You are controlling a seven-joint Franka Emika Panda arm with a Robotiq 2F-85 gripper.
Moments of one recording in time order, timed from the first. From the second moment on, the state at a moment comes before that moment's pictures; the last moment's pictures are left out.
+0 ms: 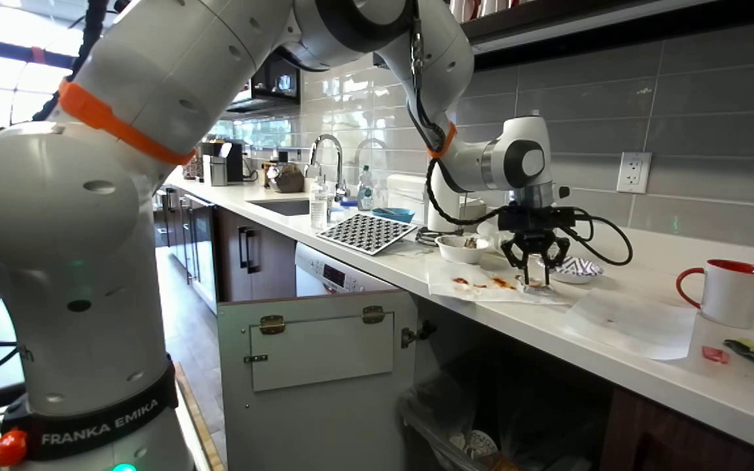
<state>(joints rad) -0.09 0.63 0.00 -1.59 -0.16 2.44 -0.46</state>
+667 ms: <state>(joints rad) -0.10 0.68 0.00 -1.54 -0.16 2.43 -0.46</state>
